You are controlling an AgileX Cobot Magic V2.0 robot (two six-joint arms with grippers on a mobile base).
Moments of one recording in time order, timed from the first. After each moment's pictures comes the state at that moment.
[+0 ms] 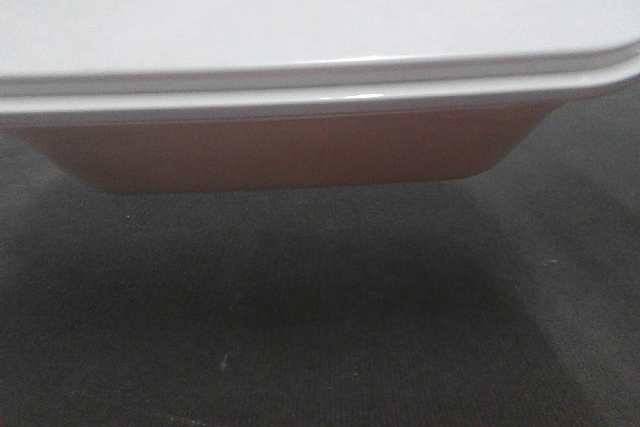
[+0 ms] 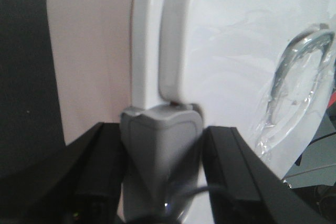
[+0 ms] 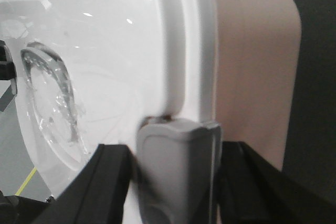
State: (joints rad) left arm 0.13 1.10 -0.94 -1.07 1.16 0.79; right arm -0.11 1.13 -0.90 1.19 1.10 -0.85
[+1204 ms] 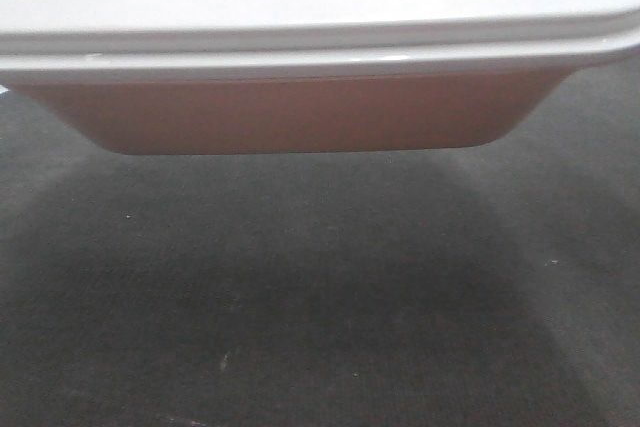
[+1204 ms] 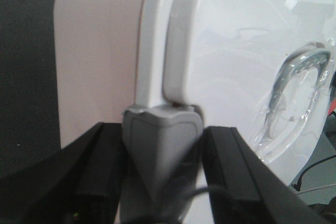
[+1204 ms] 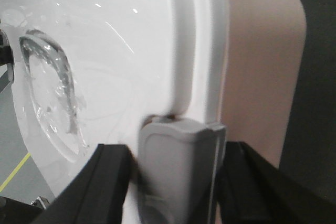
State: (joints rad) left arm 0.13 1.08 -0.94 -1.15 1.14 0.84; right arm -0.12 1.04 -0.90 1.17 1.09 -0.85
